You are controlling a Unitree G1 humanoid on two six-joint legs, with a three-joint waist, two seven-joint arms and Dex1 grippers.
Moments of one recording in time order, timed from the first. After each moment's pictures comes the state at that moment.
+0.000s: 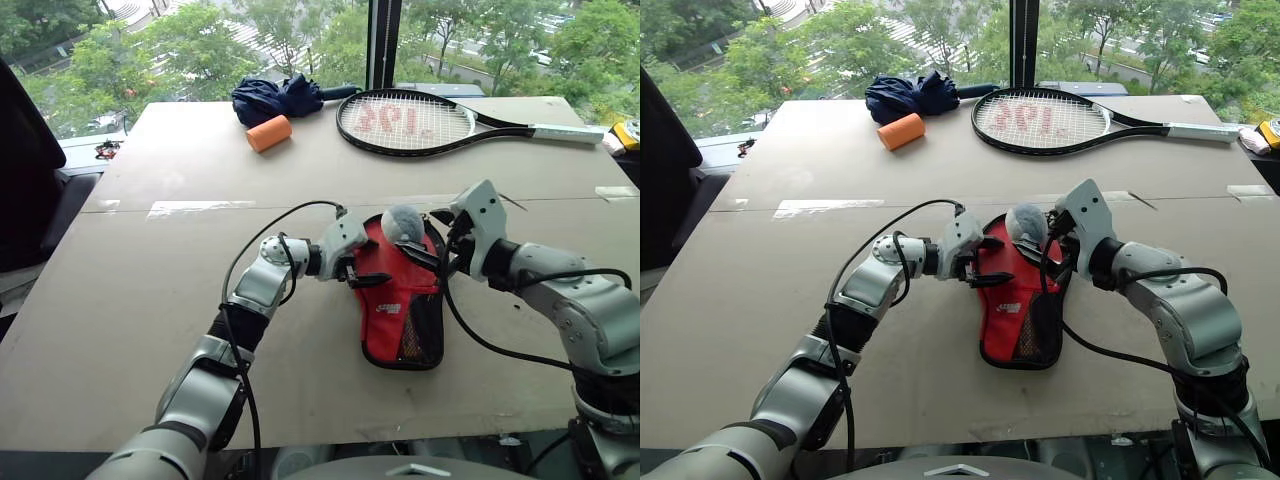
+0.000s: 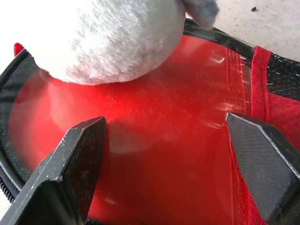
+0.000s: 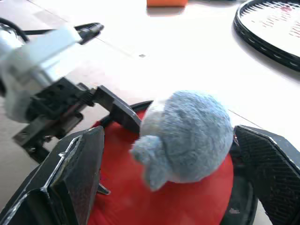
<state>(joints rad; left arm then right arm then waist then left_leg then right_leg) -0.62 0.32 -0.28 0.35 -0.08 0.23 -1.05 -0.41 -0.44 0.06 -0.48 0.39 0.98 0.44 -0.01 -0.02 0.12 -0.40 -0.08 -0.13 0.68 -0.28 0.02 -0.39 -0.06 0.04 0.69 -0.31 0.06</state>
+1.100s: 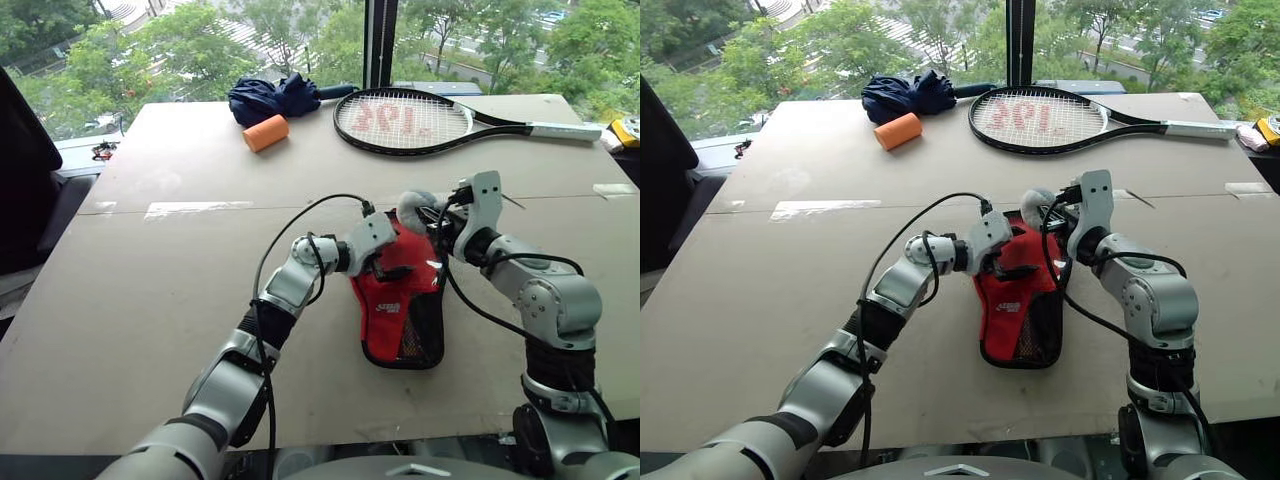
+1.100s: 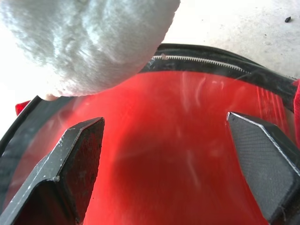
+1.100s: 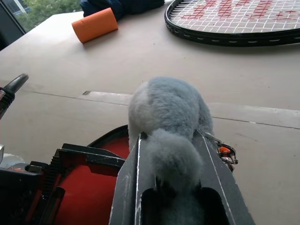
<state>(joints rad) -0.69 0.20 -0.35 0.45 0.03 0.09 -0.87 -0.45 -0.20 -0.16 -0.34 0.42 1.00 0.27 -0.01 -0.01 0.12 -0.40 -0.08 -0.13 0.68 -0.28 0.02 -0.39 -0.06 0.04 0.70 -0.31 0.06</state>
